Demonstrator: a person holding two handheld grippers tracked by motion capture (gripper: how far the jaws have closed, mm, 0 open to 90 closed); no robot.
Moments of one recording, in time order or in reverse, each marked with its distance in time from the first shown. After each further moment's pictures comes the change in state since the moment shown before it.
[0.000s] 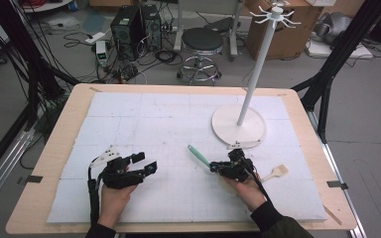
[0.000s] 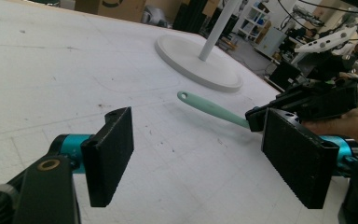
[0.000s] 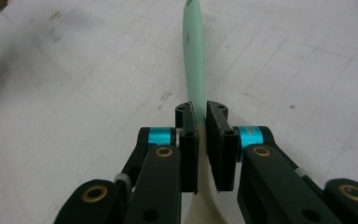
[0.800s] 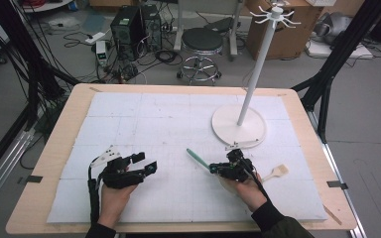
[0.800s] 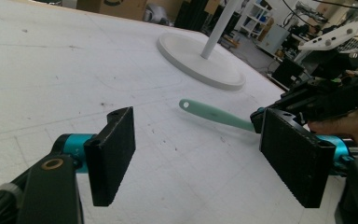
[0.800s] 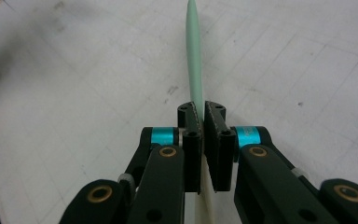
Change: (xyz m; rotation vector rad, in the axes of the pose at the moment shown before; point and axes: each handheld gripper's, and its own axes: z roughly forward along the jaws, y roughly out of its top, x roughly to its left) left arm 0.000 0.000 0.000 0.009 0.008 0.007; right arm 0.003 0.001 -0.001 0.029 0.008 -0.022
